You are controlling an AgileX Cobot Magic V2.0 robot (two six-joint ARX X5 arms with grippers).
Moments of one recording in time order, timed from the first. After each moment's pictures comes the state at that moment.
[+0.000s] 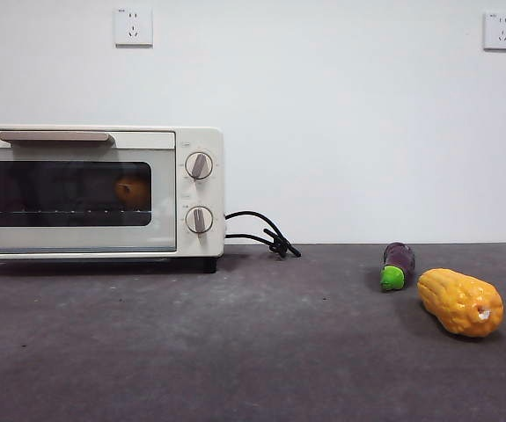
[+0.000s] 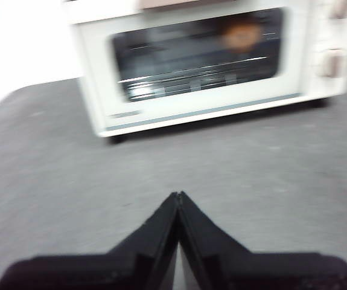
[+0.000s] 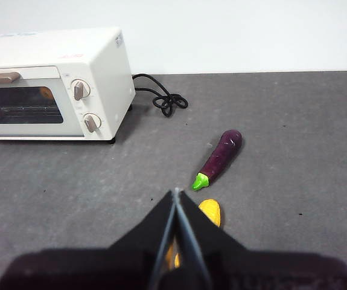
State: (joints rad) left arm -0.06 0.01 0.02 -0.17 -0.05 0.10; right arm 1.68 0.67 0.93 -1.36 1.28 1.15
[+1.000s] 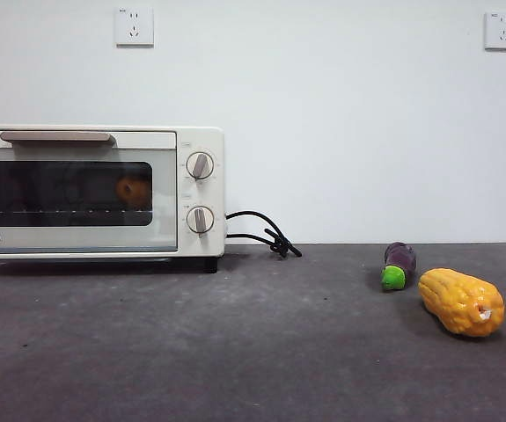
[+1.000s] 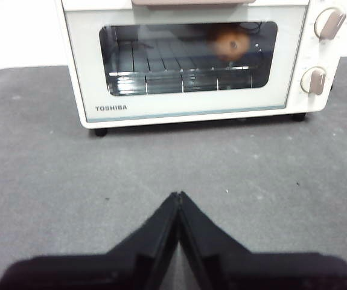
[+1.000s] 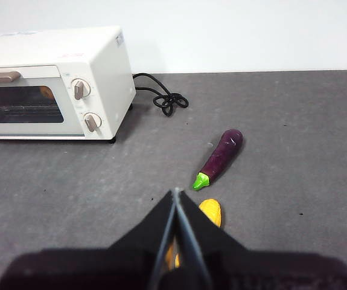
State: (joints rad) left arm -0.01 0.02 0.02 -0.17 0.02 -0.01; right arm 1.68 0.67 0.93 -1.36 1.28 1.15
